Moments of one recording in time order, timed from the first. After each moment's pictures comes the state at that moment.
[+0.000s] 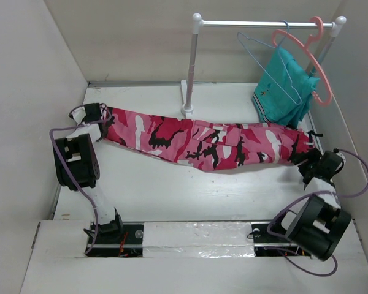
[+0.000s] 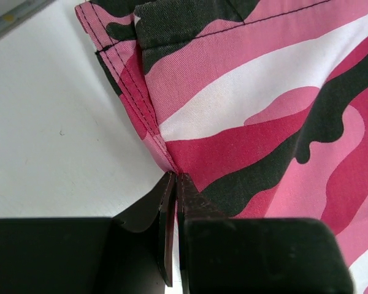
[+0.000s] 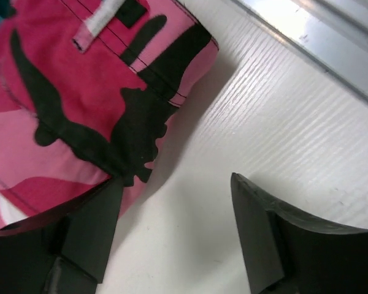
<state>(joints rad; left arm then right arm) 0.20 1.84 1.13 -0.20 -0.37 -0.70 -0.63 1.06 0.38 0.04 -0.16 0.46</state>
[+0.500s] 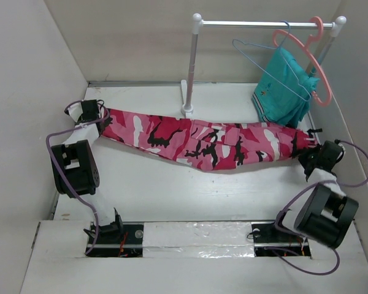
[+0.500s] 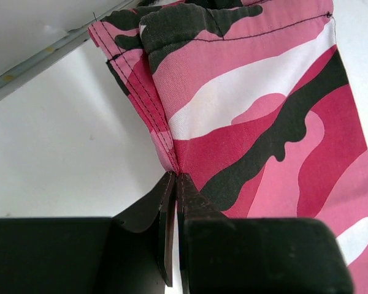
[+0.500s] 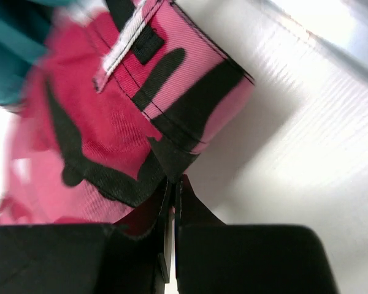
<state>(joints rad) 0.20 1.75 1.13 -0.22 -0.41 -0.66 -0.57 1.29 0.50 0.14 -0.16 0.58</state>
